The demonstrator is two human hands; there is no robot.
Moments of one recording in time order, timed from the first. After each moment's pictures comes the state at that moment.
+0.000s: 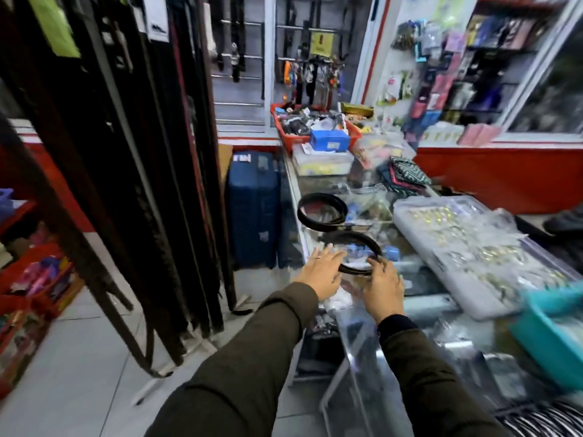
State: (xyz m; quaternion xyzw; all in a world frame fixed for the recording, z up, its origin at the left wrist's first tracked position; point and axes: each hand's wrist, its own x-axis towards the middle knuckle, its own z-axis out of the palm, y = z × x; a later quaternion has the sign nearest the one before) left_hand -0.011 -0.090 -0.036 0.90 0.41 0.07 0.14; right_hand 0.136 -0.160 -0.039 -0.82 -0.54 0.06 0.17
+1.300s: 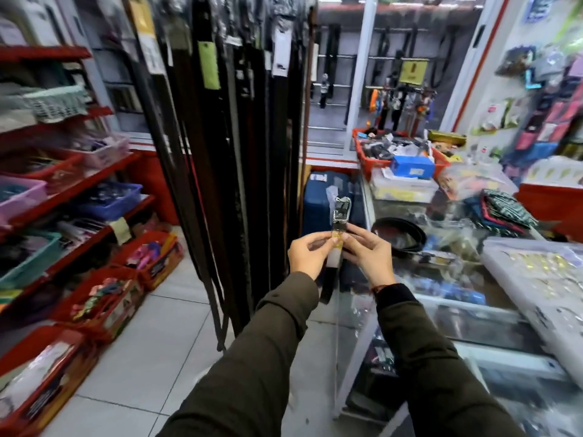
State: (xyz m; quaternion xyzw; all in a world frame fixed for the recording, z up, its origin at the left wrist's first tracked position) left_hand -0.146 -0.097 0.016 0.48 0.54 0.58 0.39; right_hand -0.009 -0.089 0.027 -0.43 -0.46 0.52 0.57
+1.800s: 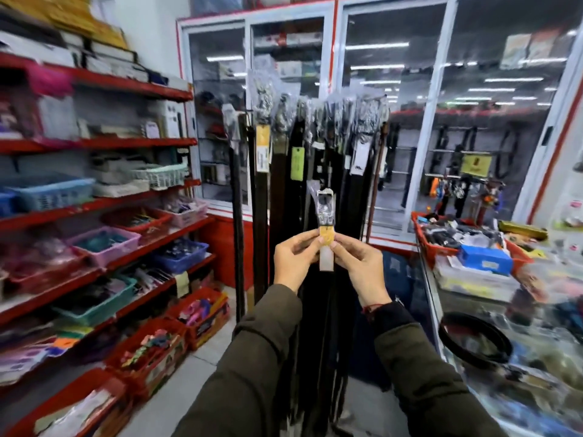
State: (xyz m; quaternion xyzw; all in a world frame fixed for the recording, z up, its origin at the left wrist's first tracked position) left_hand -0.294 -0.111 0.155 0.44 0.43 0.71 0.33; right_hand -0.163 -0.077 0.154 -0.26 -0.60 0.49 0.58
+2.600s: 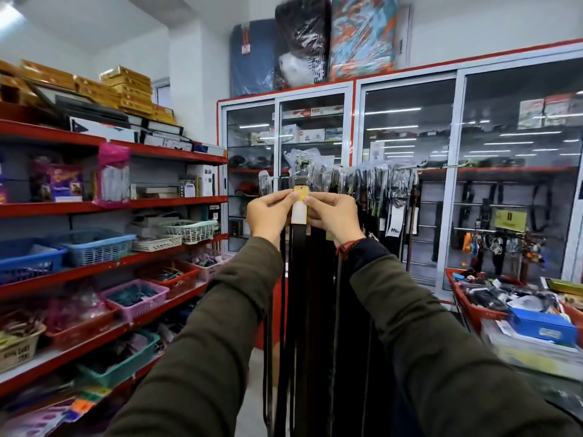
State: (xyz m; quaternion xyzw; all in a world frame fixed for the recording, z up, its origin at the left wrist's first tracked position) left_hand -0.407 -0.125 0.343 0.39 0.44 0.79 0.17; right_hand -0.297 -0.075 0.349 -0.20 -0.62 0.51 0.56
